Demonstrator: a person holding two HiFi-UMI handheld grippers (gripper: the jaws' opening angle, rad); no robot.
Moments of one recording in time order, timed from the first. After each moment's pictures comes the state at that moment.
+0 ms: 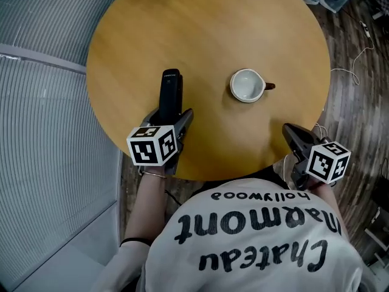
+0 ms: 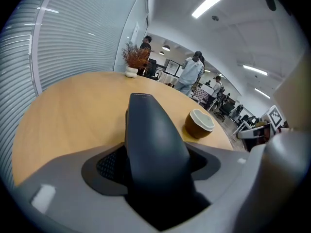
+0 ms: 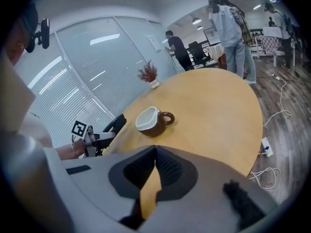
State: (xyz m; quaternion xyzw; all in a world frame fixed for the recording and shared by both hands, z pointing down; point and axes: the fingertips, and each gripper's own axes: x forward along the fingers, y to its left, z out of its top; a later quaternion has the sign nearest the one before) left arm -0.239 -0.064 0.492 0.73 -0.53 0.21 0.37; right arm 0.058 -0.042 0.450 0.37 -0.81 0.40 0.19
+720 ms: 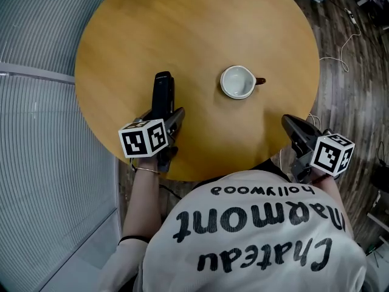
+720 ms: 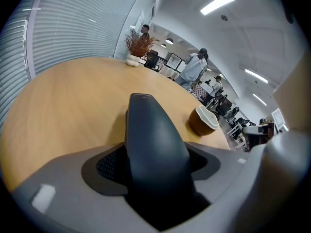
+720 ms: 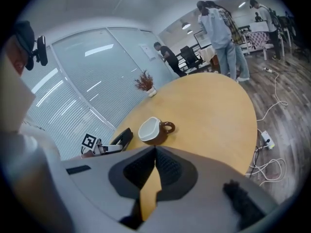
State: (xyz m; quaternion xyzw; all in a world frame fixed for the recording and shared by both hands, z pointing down) left arm -0.245 -0.059 0.518 0.73 -0.49 0.22 0.43; right arm 0.063 -0.038 0.424 0.40 -0.80 0.42 0.14
